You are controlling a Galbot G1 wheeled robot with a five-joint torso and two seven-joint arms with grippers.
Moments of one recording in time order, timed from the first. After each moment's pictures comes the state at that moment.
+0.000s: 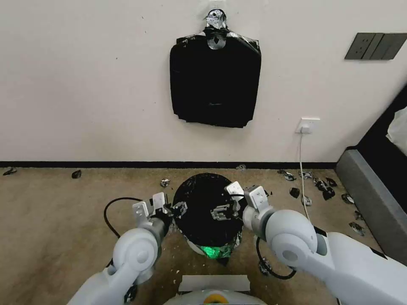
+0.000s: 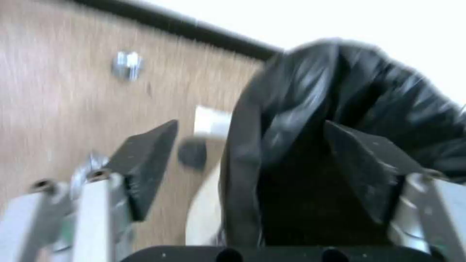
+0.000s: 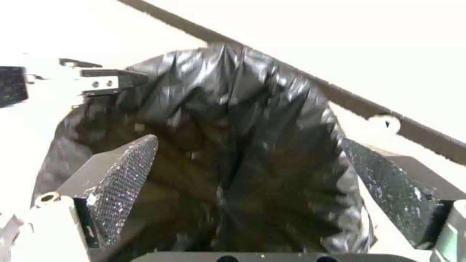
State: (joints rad) left arm 1.37 -1.07 -0.16 -2.09 -0.92 0.36 -0.53; right arm -0.85 0.77 -0.34 2.23 1.01 -0.65 0.62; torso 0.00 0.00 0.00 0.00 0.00
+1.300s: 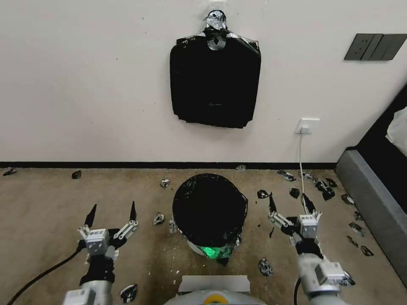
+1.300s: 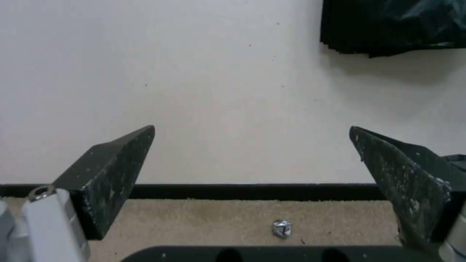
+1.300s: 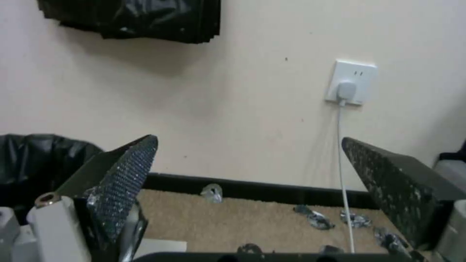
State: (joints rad) left arm 1.98 -1.46 -0.63 -2.18 -0.07 -0.33 -0.10; right arm -1.86 1.42 0.49 2.13 0.00 0.21 0.10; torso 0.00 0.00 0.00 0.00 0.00
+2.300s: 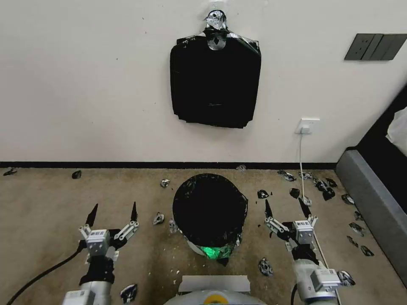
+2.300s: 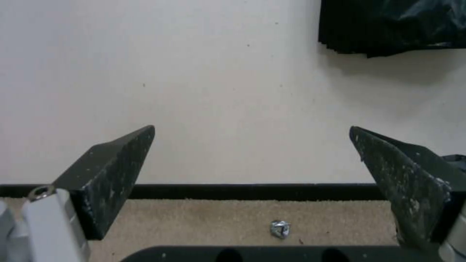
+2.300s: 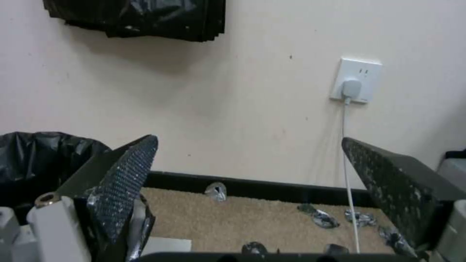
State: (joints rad) left arm 1.97 -1.45 -0.63 -2.18 -0.08 -0.33 -0.10; right arm -1.85 1.41 0.48 2.12 0.00 0.21 0.11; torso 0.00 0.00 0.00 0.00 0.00
